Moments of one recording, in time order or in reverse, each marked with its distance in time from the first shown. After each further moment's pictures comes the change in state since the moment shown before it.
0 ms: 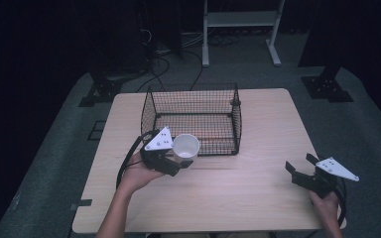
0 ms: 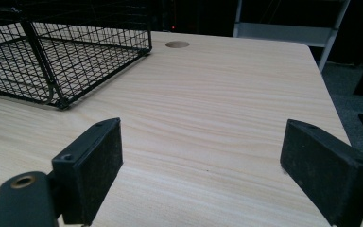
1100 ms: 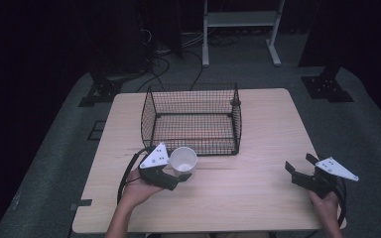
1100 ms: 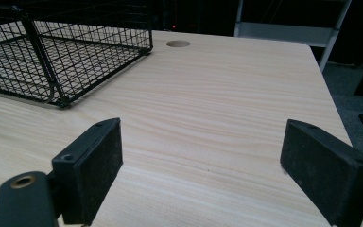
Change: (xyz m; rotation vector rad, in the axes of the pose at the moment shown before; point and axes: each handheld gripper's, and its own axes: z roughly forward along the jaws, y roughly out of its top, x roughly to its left) left arm -0.028 -0.036 0.002 -0.076 0.003 -0.043; right arm 0.000 0.000 0.000 0.002 0.001 -0.006
